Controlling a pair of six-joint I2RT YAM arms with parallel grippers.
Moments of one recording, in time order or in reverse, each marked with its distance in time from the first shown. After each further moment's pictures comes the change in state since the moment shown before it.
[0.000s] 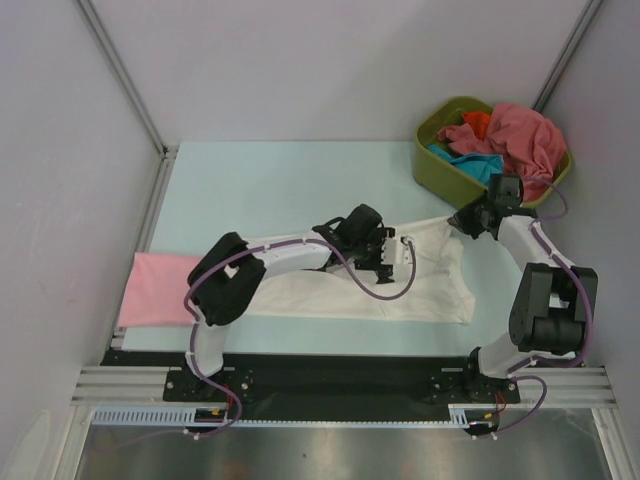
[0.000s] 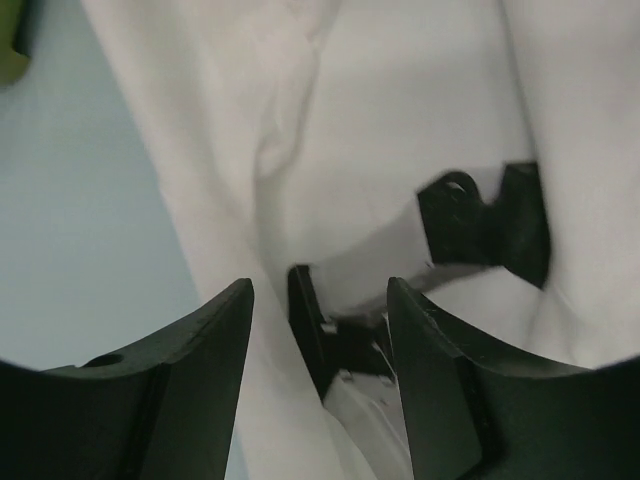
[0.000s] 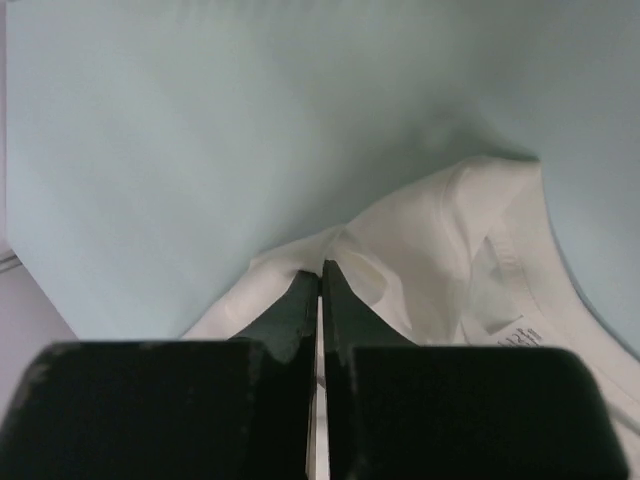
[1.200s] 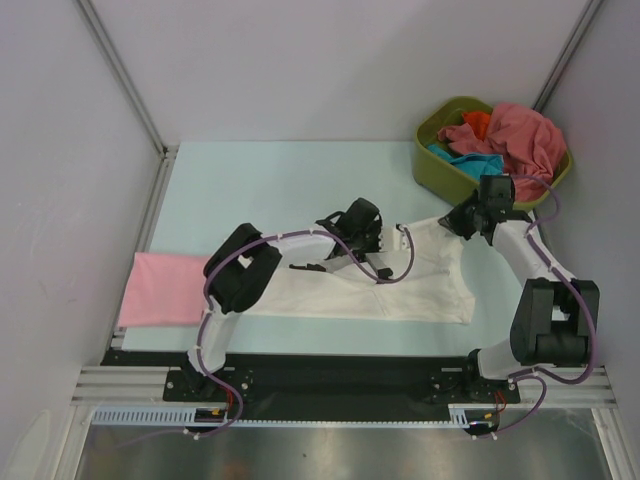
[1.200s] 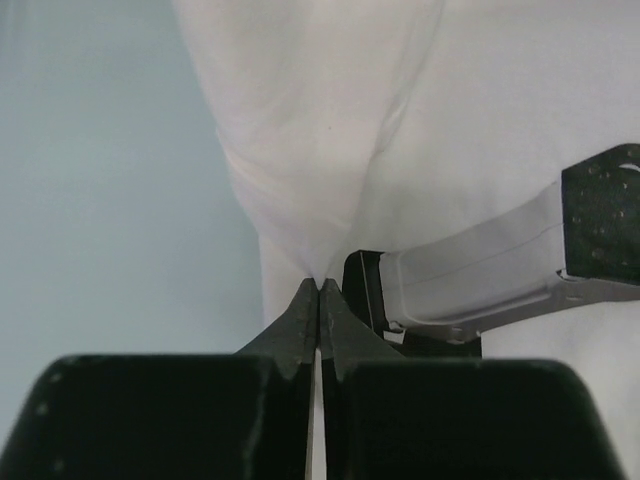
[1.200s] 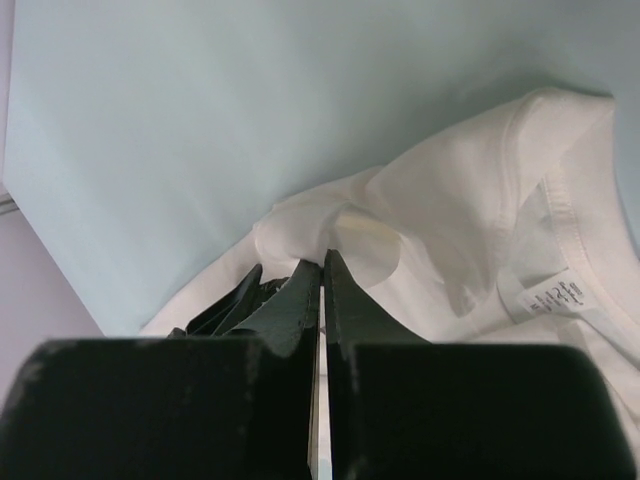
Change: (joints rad) left arm 0.062 0.183 0.111 0.115 -0.078 -0.033; right arm 0.076 -0.070 -0.028 -0.002 0.007 -0.003
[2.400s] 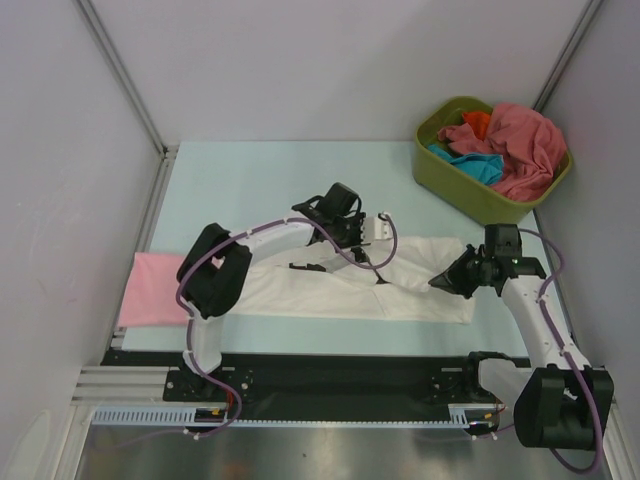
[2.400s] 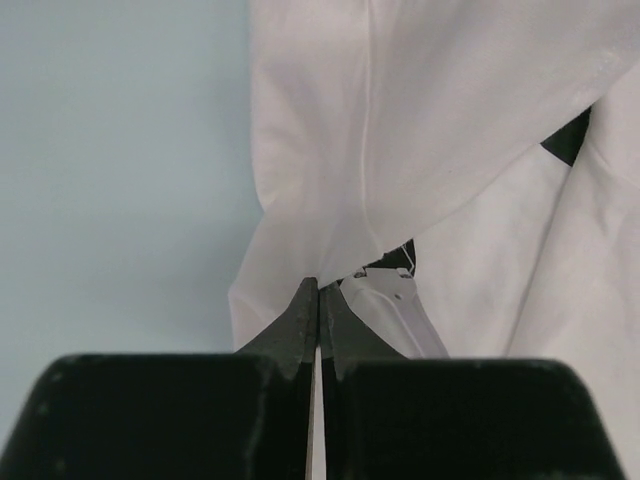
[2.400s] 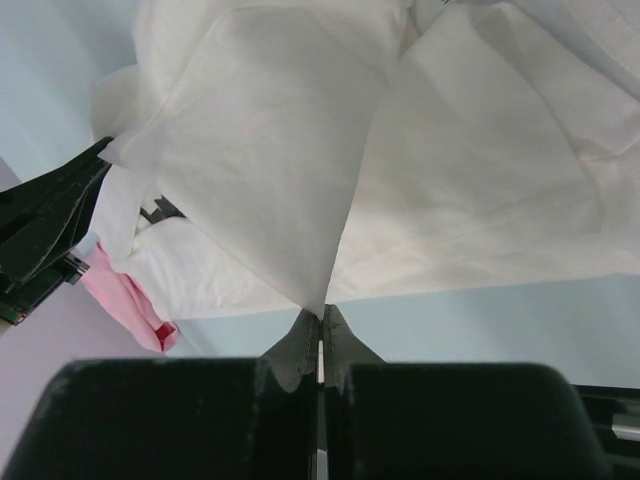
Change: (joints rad) left arm 0.090 -0.154 -0.018 -0.266 0.217 -0.005; right arm -0.010 -0.428 -0.294 -0.396 -0.242 -0.067
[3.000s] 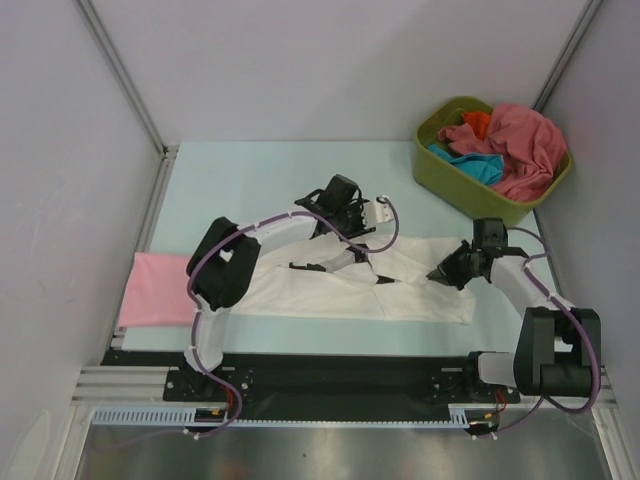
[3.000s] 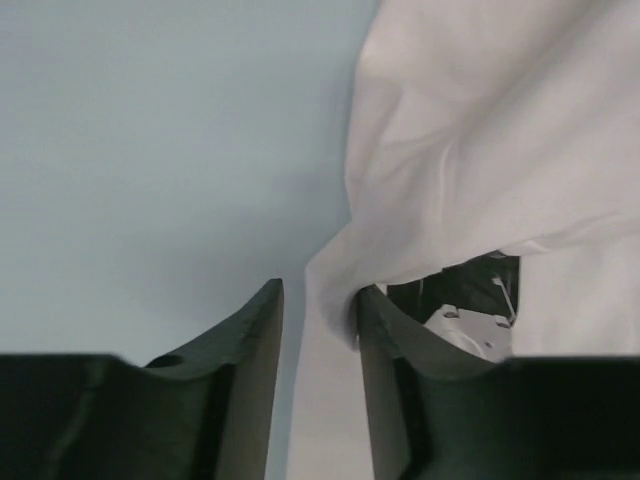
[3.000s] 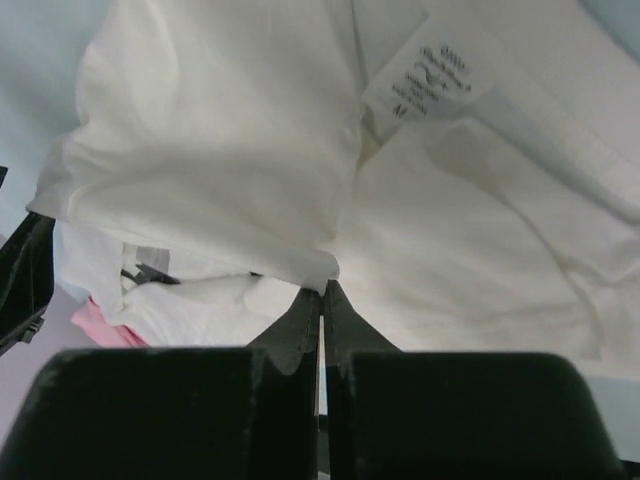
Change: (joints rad) left arm 0.035 0.064 0.061 0.090 -0.042 -0.083; right arm 0.016 0.220 -0.033 0.217 0.059 0.089
